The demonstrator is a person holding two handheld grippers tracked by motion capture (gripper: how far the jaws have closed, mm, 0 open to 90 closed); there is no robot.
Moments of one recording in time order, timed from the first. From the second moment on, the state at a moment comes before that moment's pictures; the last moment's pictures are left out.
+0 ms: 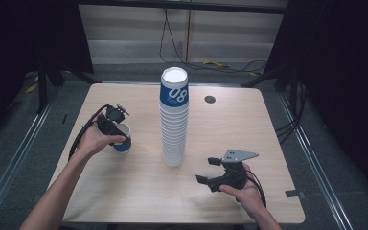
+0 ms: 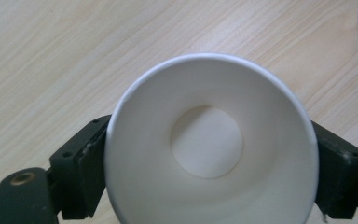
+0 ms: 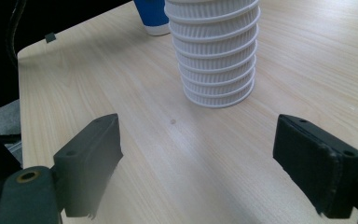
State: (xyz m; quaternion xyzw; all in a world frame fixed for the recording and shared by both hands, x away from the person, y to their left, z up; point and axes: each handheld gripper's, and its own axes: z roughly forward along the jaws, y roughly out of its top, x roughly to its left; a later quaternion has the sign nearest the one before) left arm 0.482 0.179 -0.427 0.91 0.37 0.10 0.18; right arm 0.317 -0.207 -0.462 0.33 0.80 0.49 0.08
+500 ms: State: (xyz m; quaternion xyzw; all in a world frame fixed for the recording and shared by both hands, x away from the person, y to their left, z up) left arm 0.478 0.185 -0.439 0.90 0.36 0.12 0.23; right arm 0.317 -0.206 -0.463 0.33 0.80 0.49 0.08
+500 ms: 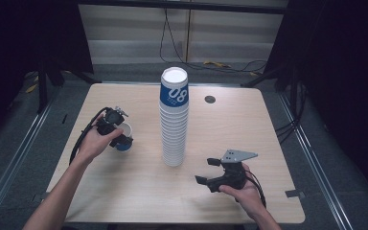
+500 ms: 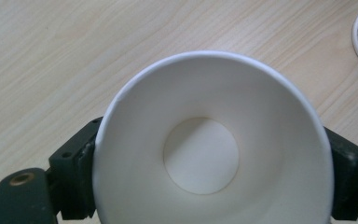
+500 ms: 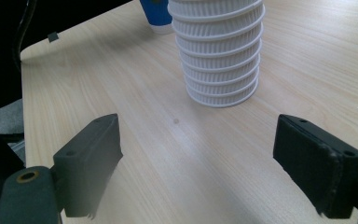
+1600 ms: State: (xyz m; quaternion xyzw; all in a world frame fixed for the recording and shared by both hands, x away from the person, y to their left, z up) left arm 0.460 0.205 -0.471 0.86 0.38 0.15 0.31; right arm 0.316 -0.204 -0.464 0.33 0.80 0.49 0.07
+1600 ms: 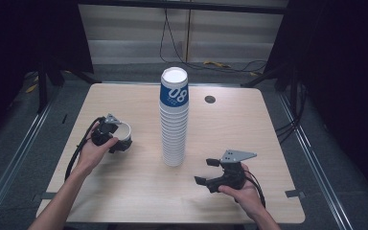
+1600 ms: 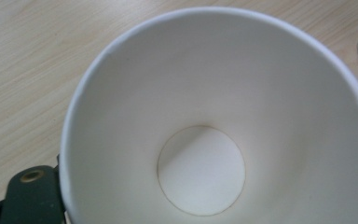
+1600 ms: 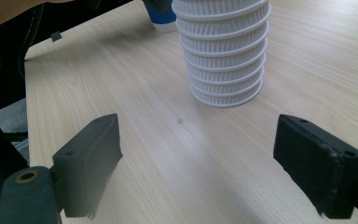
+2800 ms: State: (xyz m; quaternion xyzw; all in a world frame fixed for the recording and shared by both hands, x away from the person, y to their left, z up) left arm 0.421 0.221 -0.478 0.84 0.41 0.14 0.32; right arm 0.314 -0.204 -0.463 0.33 0.81 0.48 0.08
